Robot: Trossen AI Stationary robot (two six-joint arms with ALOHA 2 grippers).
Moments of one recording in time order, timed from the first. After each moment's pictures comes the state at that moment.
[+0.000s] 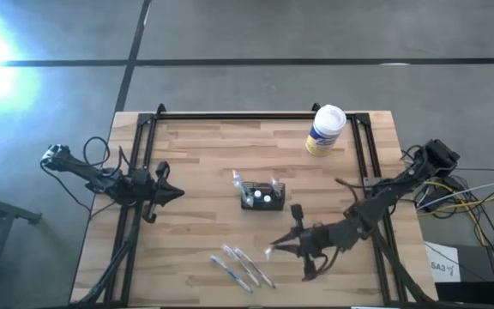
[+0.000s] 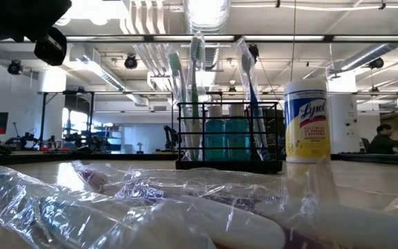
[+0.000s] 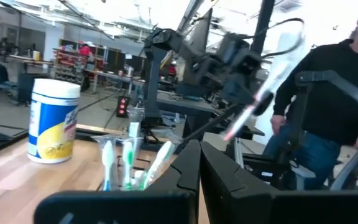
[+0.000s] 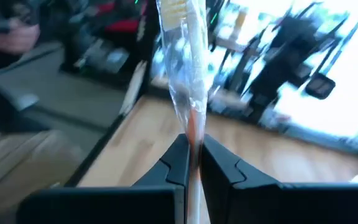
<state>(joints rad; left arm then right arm) -0.42 0.27 0.09 0.33 -0.34 -0.16 0.63 1.45 0.99 0.23 0.47 -0.07</state>
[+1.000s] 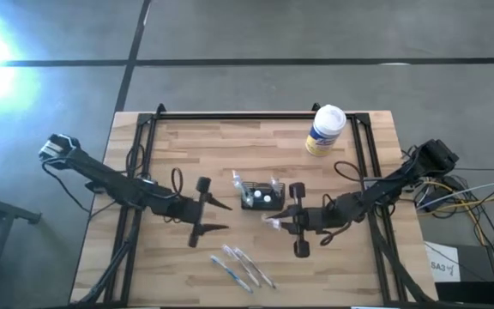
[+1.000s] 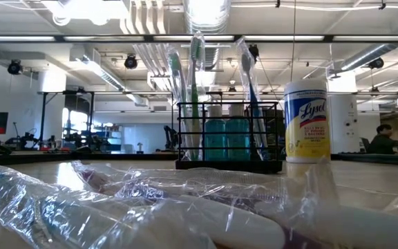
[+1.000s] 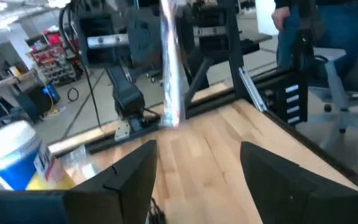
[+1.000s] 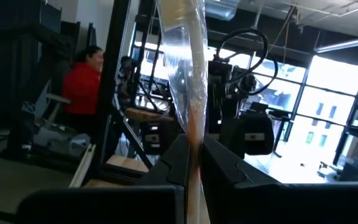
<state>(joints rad) -0.42 1.13 0.68 0.39 -0.26 0.25 0.49 1.45 0.75 0.92 0.38 -0.27</state>
